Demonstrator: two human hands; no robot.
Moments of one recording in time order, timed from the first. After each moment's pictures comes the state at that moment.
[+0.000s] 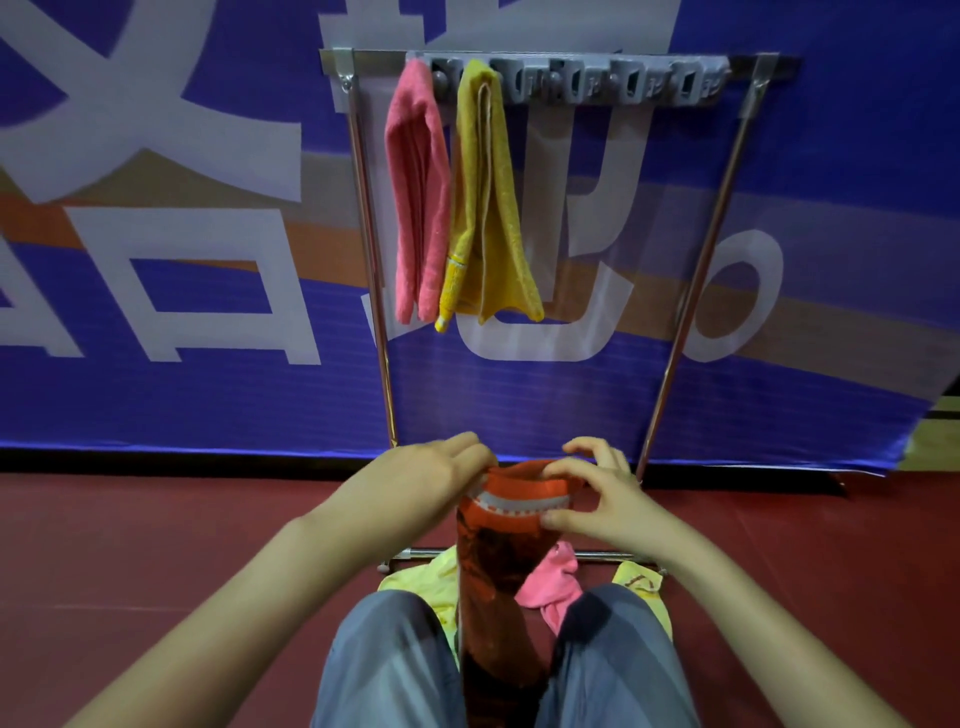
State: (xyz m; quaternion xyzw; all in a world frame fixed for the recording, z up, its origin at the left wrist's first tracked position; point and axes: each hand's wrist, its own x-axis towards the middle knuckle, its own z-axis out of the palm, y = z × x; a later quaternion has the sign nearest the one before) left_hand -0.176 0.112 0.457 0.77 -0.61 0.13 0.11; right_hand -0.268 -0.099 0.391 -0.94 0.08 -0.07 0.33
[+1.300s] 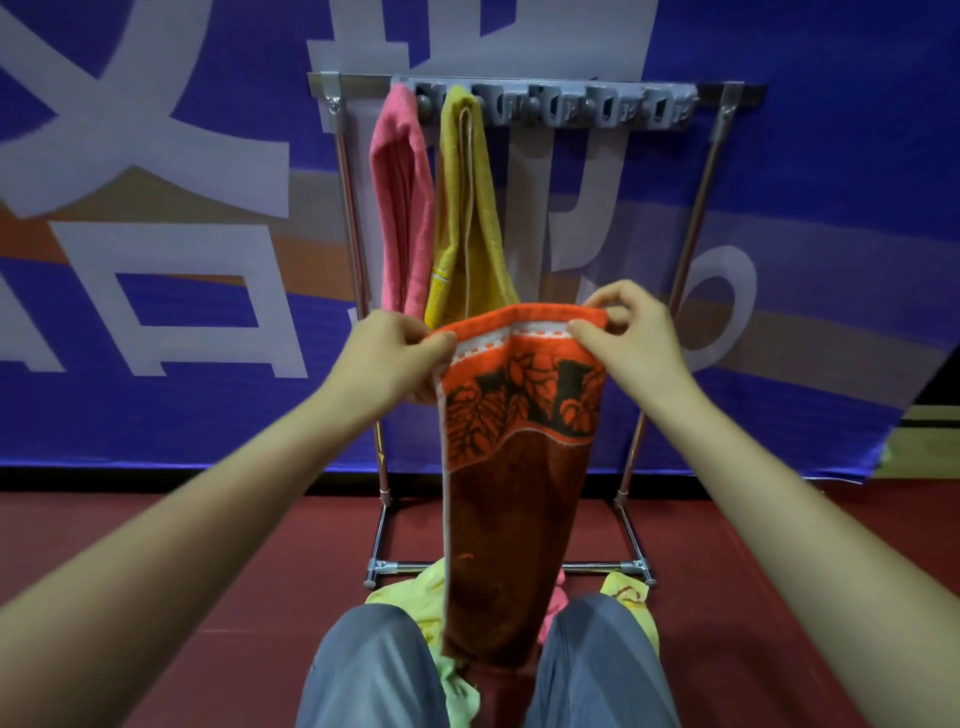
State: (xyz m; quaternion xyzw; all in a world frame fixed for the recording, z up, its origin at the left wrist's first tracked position) left_hand -0.149 0.075 0.527 0.81 -0.31 -0.01 0.50; right_hand -0.237 -0.117 0.517 -0.80 0.11 -0.39 0.44
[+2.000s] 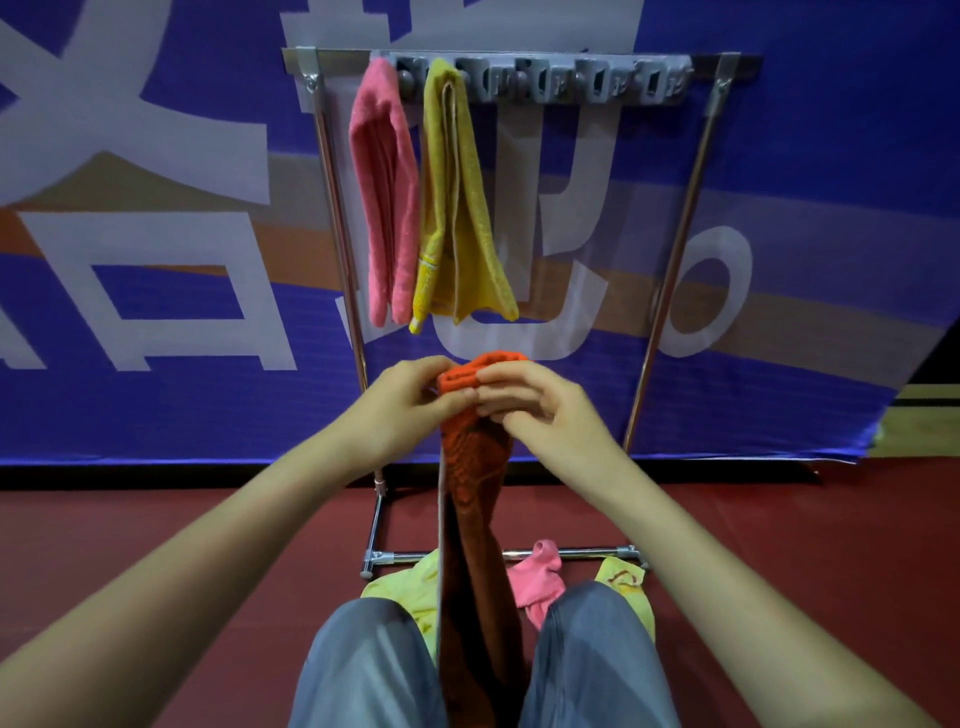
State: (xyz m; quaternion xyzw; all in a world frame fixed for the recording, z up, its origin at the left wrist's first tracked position) left_hand -0.157 0.071 0.490 0.80 -0.44 -0.07 0.41; right_hand -0.249 -0.062 0.465 -0.77 -0.04 -0.23 0.60
